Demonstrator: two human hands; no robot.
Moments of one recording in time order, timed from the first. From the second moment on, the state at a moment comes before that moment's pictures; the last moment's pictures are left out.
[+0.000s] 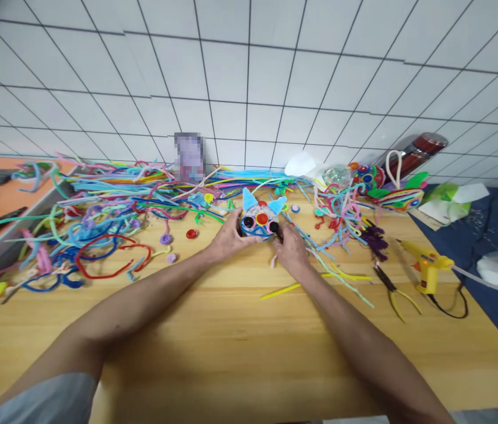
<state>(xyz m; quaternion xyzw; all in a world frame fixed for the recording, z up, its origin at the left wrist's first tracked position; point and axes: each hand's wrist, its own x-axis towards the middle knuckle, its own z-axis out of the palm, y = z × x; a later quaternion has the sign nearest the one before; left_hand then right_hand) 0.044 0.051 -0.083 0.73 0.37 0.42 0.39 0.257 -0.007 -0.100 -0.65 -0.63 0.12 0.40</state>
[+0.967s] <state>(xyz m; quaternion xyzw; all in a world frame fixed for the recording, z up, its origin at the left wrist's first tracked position) 0.040 0.051 -0.113 0.77 0.37 0.43 0.30 0.252 -0.014 -0.105 -0.58 -0.65 0.11 0.48</state>
